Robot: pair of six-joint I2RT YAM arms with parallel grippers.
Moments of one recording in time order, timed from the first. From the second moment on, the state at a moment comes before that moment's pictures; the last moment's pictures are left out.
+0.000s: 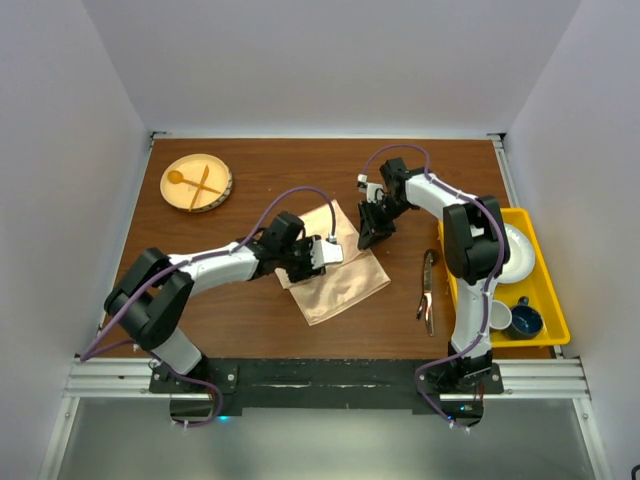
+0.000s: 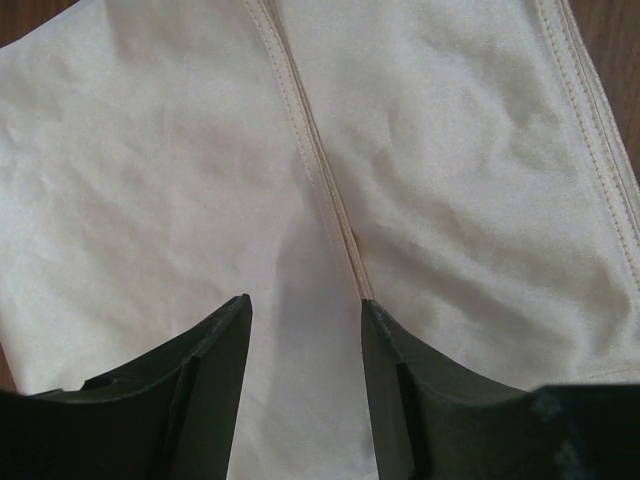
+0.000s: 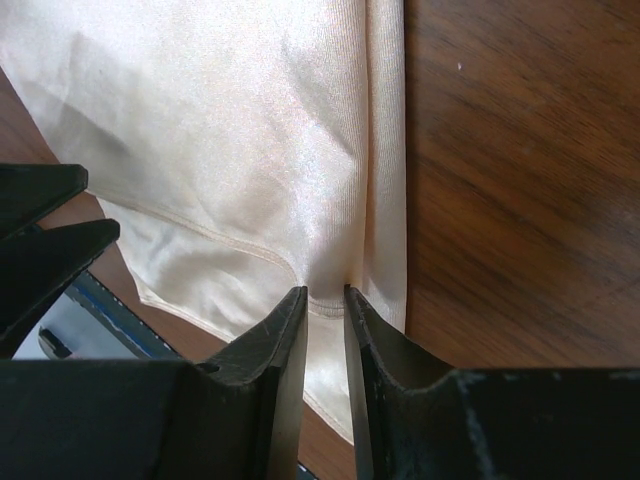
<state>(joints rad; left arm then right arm) -0.68 1.60 0.84 -0.10 0.34 0.68 0.30 2.09 1.53 -0.84 -0.57 0.03</state>
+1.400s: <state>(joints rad) -0.72 1.71 0.91 -0.12 0.27 0.68 0.23 2.01 1.49 -0.99 -0.49 -0.05</state>
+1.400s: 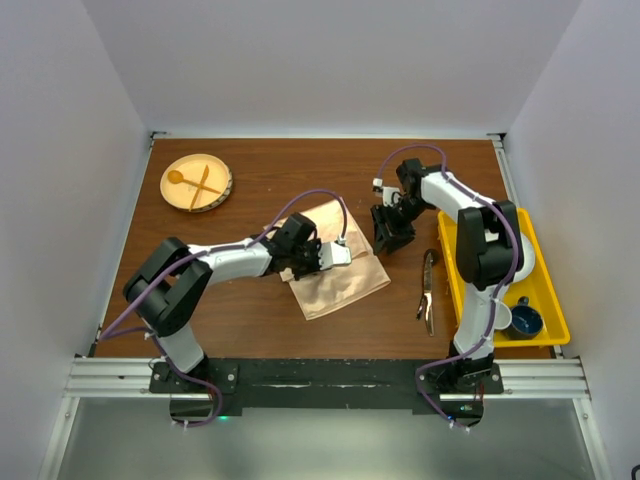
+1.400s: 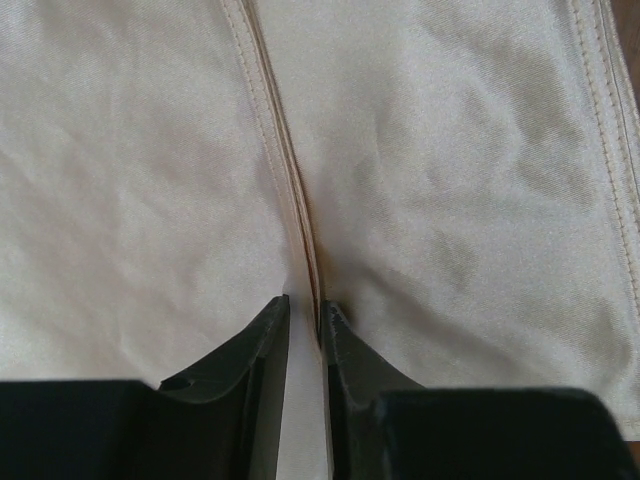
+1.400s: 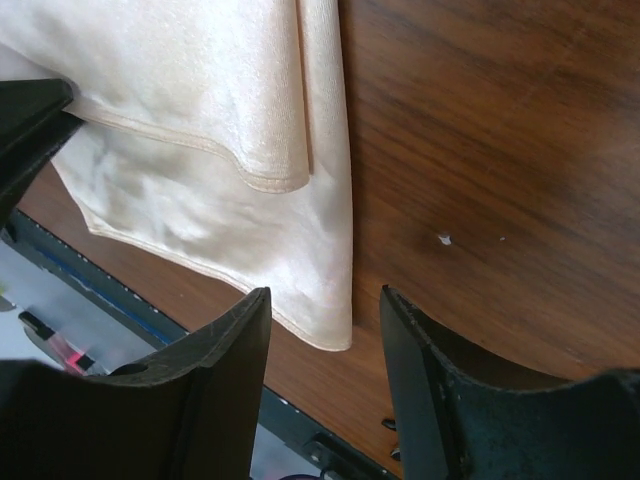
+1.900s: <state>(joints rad) -0.71 1.72 0.95 -0.20 0.35 0.69 0.23 2.05 1.44 -1.01 -0.46 -0.07</state>
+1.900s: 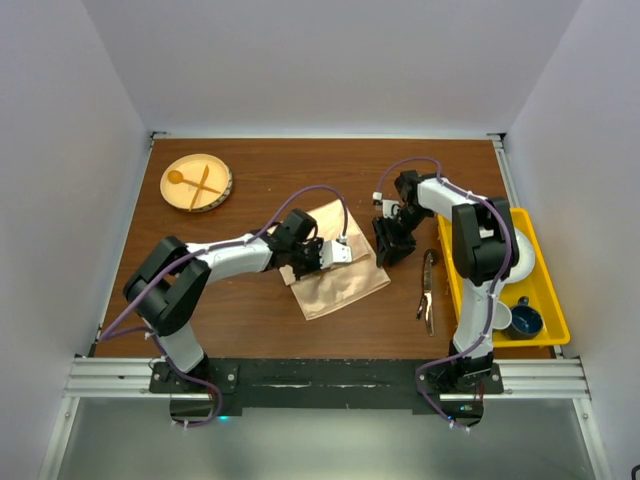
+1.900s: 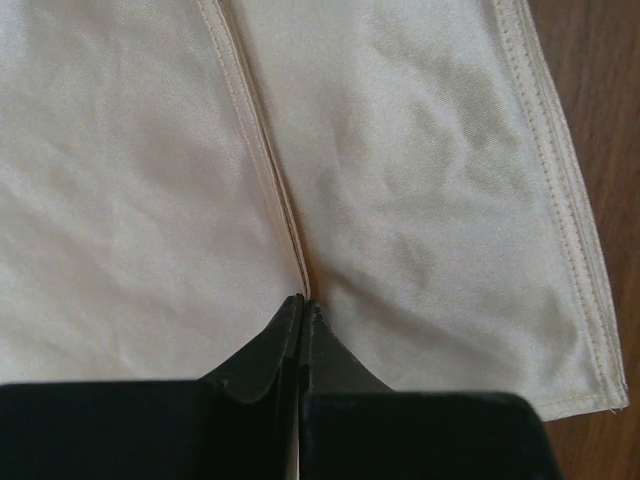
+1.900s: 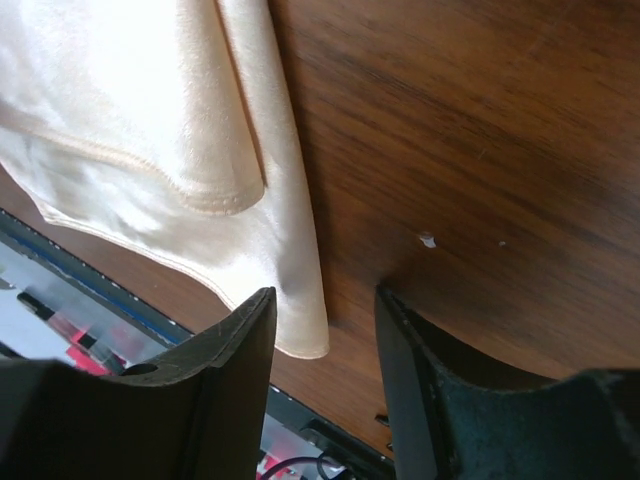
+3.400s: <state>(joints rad) -0.69 1.75 0.96 -0.28 0.55 0.70 0.20 2.03 1.33 -0.98 -0.69 -0.02</state>
